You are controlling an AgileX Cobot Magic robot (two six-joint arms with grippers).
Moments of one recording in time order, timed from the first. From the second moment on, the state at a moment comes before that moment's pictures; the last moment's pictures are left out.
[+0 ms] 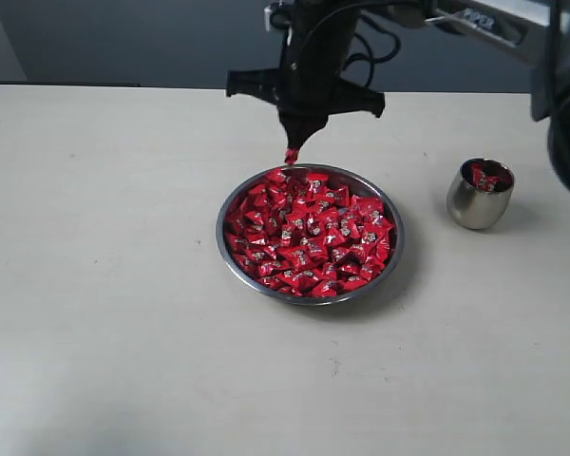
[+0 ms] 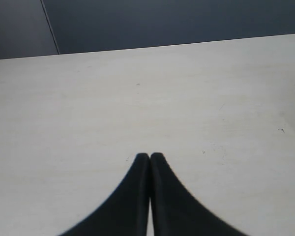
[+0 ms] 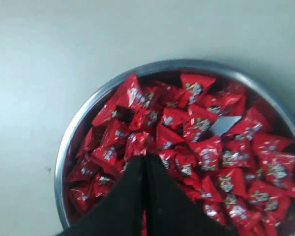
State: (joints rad) left arm 0.11 0.00 0.01 0.03 0.34 0.03; right arm 0.68 2.23 -2.07 0.03 1.22 0.55
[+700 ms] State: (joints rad) left arm 0.11 0.00 0.01 0.03 0.34 0.03; right arm 0.33 2.04 -1.86 -0.05 1.22 0.26
